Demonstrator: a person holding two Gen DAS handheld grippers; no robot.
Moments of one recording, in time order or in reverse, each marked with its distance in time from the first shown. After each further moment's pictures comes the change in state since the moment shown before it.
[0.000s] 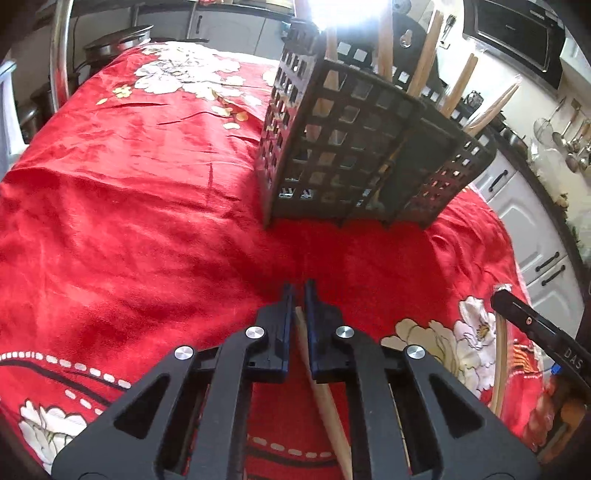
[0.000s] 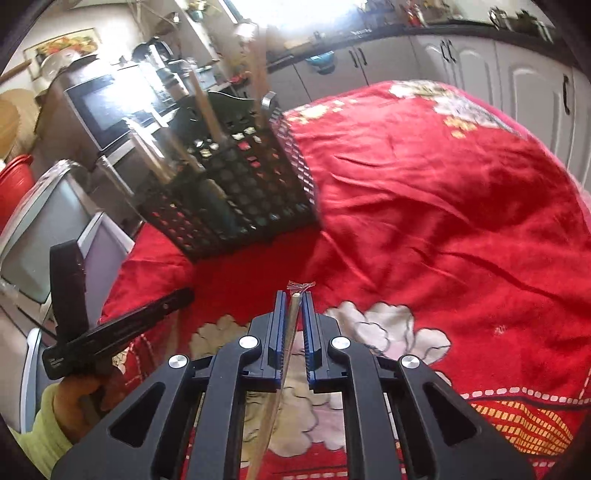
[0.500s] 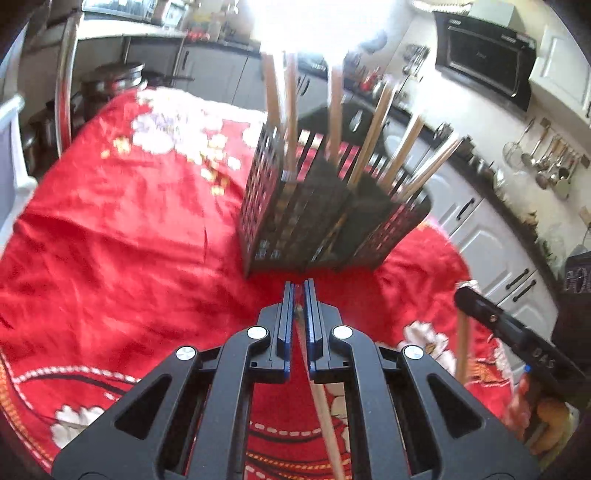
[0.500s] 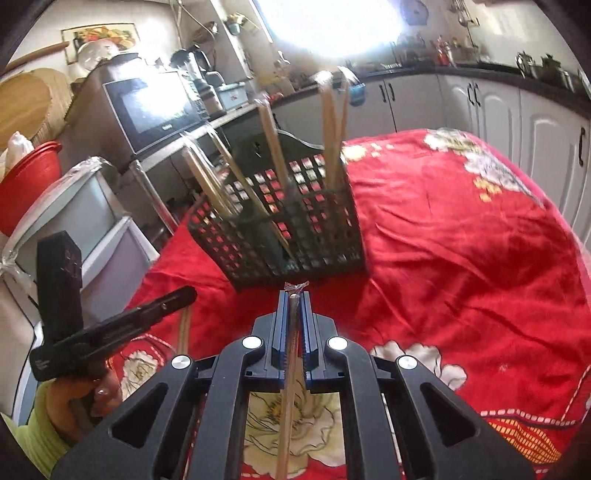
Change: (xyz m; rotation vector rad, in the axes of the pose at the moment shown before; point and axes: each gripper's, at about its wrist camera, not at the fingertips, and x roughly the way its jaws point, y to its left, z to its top) left arm -0.068 -0.009 0.015 0.018 -0.162 -0.096; right arm -0.026 0.048 0.020 -0.112 -0.102 0.030
